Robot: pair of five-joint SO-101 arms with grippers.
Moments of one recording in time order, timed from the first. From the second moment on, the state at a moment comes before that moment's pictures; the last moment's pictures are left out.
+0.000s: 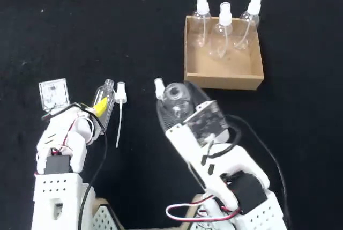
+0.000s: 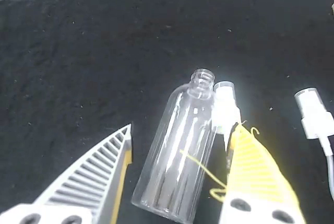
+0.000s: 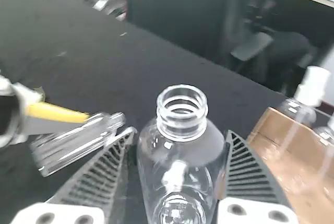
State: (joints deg) left arm -10.0 -74.7 83.9 32.2 4.1; right arm -28.4 -89.3 68.4 47.5 10.2
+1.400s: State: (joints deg) left arm 16.0 20.1 -12.8 71.0 17.5; right arm -11.6 -93.3 71.6 50.5 3.9
